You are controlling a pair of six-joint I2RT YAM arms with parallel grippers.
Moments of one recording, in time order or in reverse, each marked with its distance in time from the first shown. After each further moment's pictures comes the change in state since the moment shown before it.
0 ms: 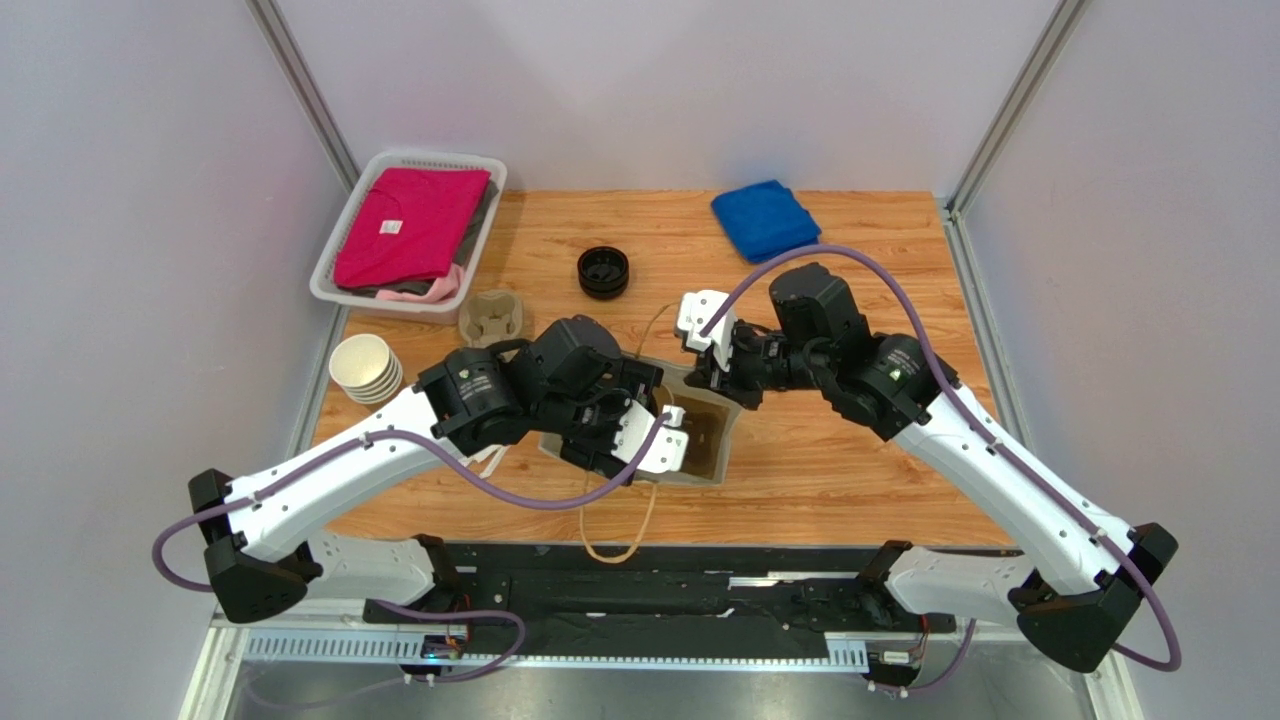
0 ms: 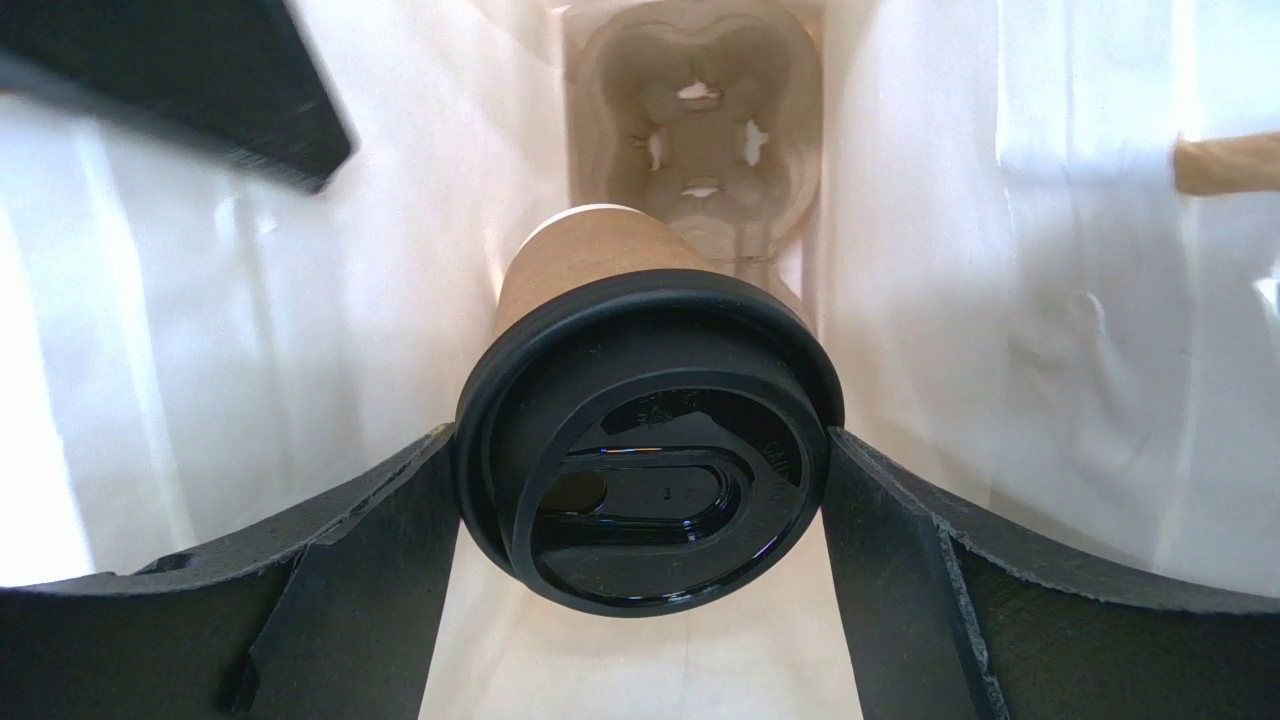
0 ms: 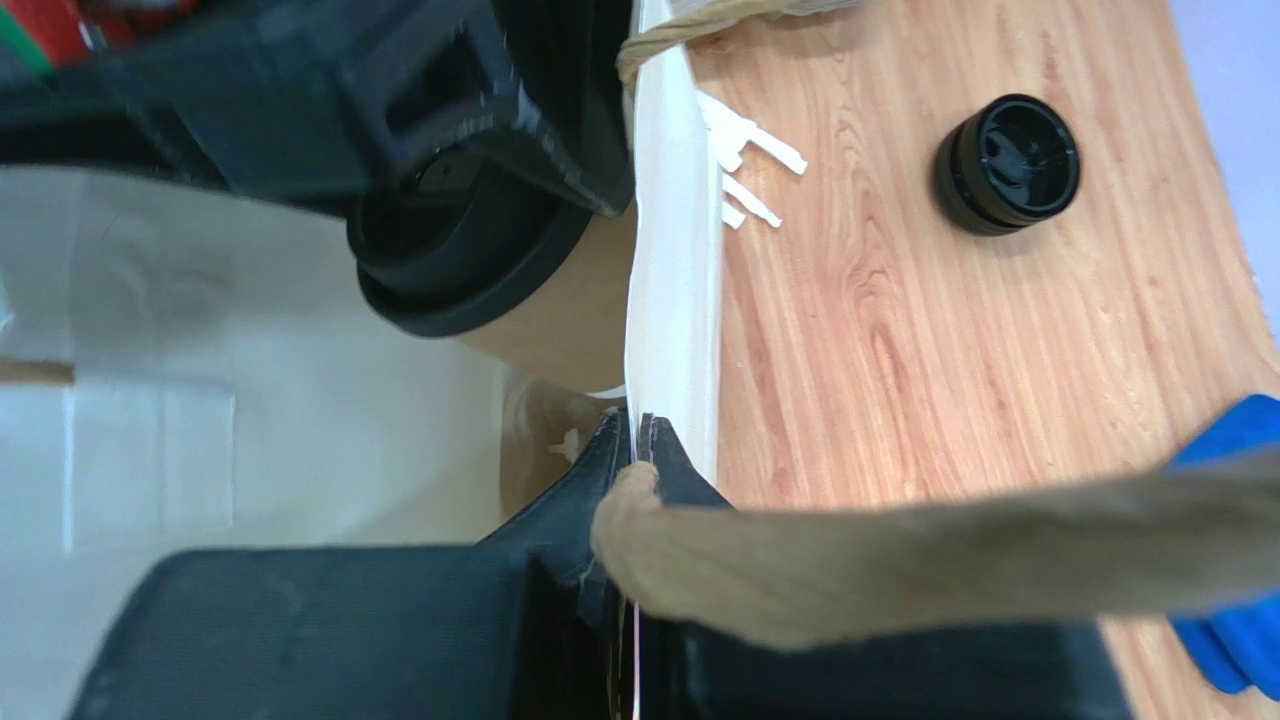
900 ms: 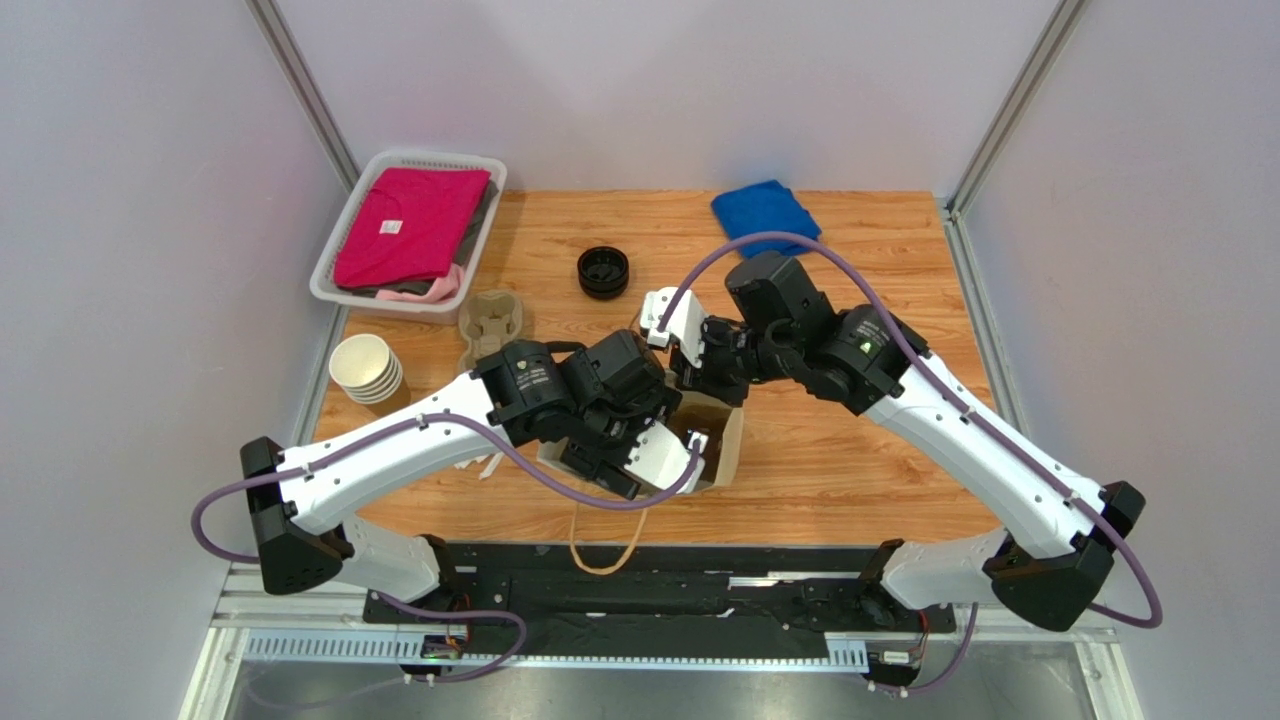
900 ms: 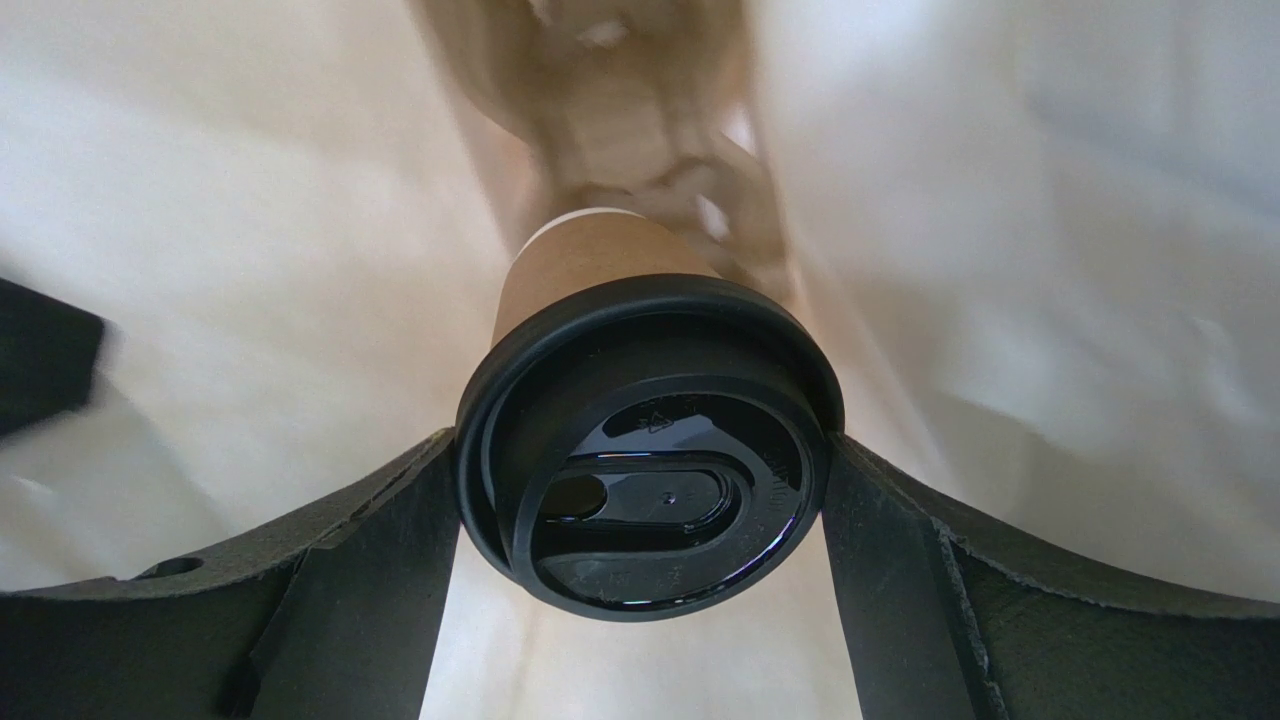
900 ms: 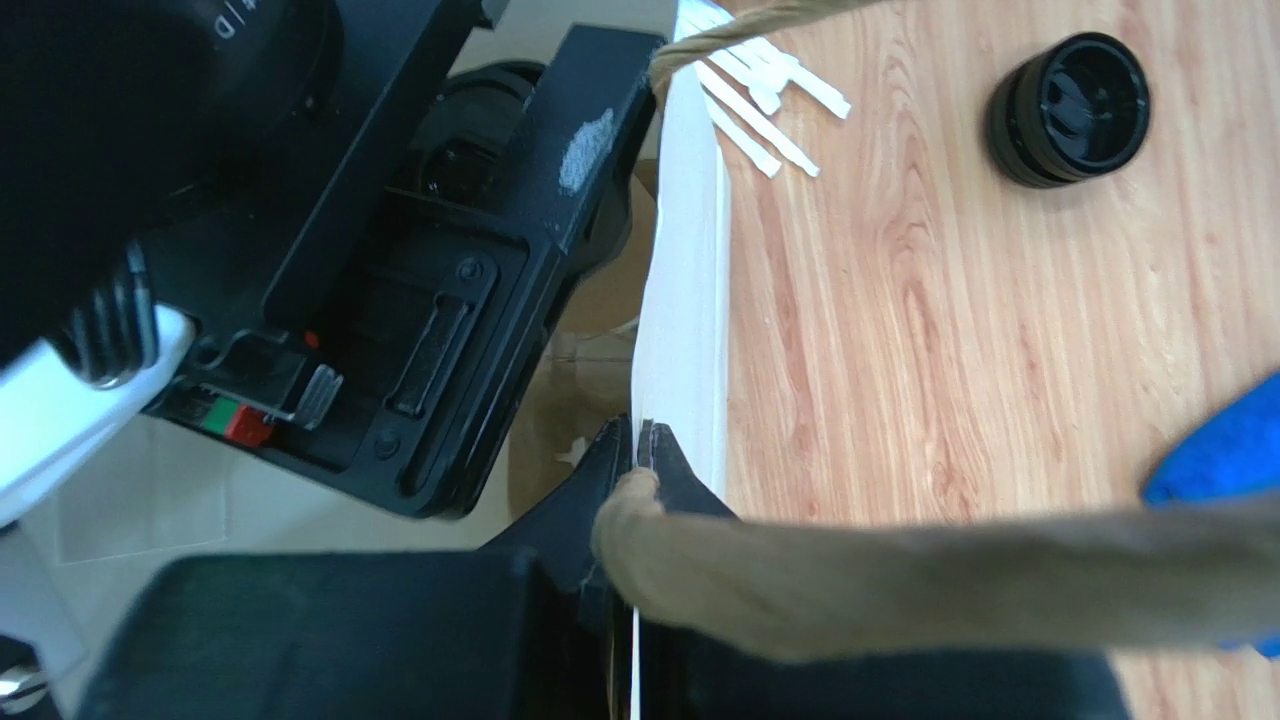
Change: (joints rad) left arm -0.063 0.151 0.097 -0.188 -0.099 0.068; right arm 0.084 0.155 0.210 -0.219 0.081 -0.005
